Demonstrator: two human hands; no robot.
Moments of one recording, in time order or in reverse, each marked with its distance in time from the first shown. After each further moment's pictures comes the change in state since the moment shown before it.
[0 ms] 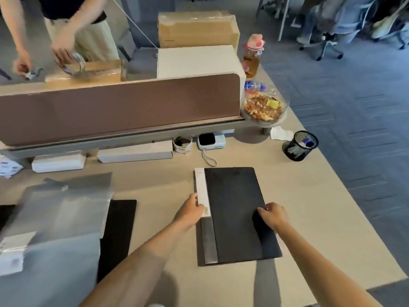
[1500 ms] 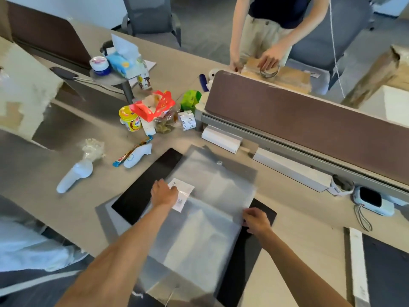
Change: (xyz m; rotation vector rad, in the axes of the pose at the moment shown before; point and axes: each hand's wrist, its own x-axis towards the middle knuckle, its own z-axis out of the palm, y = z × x) left_hand -0.094 -0.330 -0.351 -0.290 0.741 -0.502; right_hand -0.171 -0.283 0.333 0.011 -0.481 -0.301
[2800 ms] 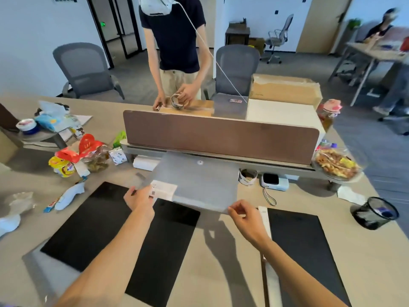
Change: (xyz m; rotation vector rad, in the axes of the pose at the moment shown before) left_hand -0.175 0.152 0.077 -1.290 0.091 -0.121; right_hand -0.120 0.068 -0.225 0.061 0.262 -0.605
